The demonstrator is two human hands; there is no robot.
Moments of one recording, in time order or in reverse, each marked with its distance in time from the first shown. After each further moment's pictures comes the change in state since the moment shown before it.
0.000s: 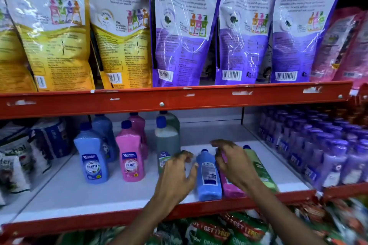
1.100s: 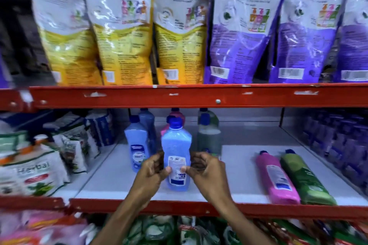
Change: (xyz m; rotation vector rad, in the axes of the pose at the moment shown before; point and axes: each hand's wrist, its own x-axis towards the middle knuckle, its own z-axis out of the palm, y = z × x) left_hand -0.044 -0.109 -0.123 -0.775 -0.010 -0.302; right_hand -0.005 -0.165 0.086 0.760 -0.130 0.281
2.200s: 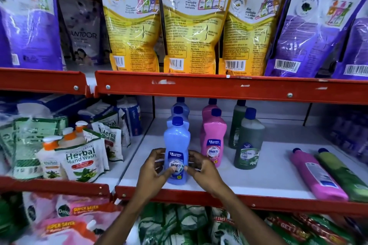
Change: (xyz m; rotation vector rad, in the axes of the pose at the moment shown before) left_hand -0.004 -0.076 -0.143 0.294 0.155 0.051; right_hand 0.018 0.013 0.145 0.027 -0.282 0.041
